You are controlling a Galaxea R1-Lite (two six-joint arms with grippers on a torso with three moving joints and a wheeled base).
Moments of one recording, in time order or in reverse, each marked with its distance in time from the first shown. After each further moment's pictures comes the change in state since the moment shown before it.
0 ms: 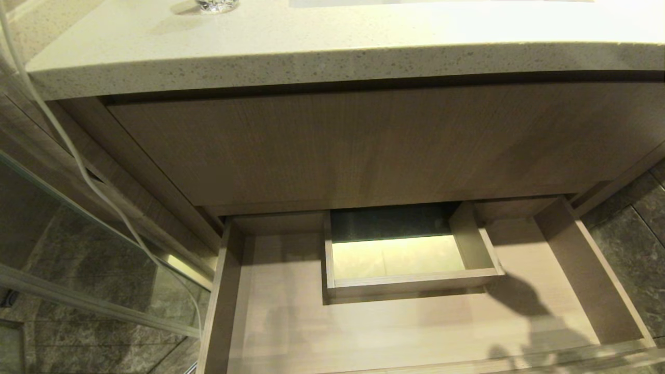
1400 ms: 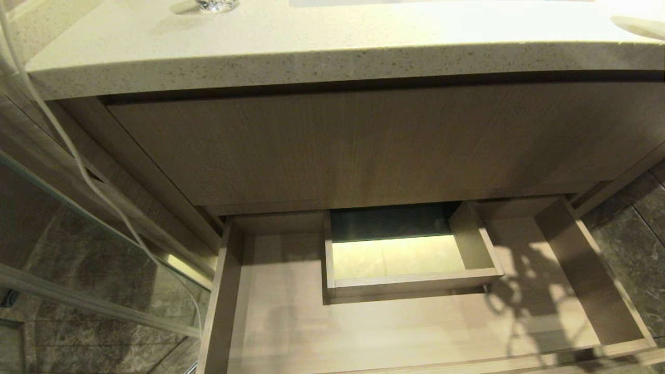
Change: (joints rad) left arm 0.000 0.000 0.000 0.000 0.000 0.000; right arm 0.131 0.414 -0.409 -0.007 -0.002 0.133
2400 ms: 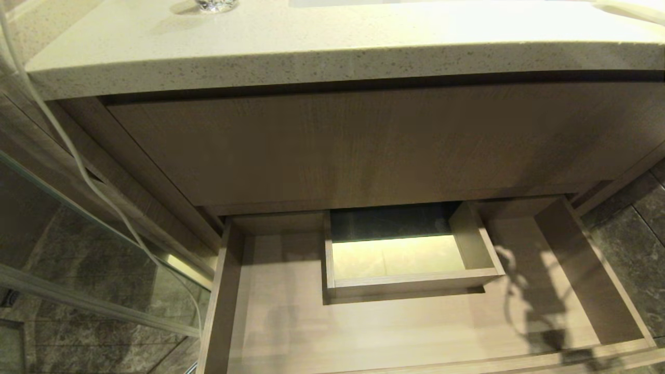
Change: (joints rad) left arm 0.000 0.000 0.000 0.000 0.000 0.000; right arm 0.041 0.240 -0.170 -0.206 -0.010 0.000
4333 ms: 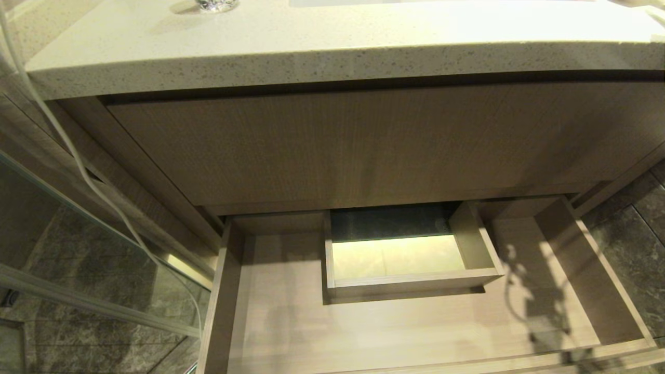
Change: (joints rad) left arm 0.000 0.000 0.000 0.000 0.001 0.000; right arm 0.000 0.069 0.001 -0.044 0.003 0.008
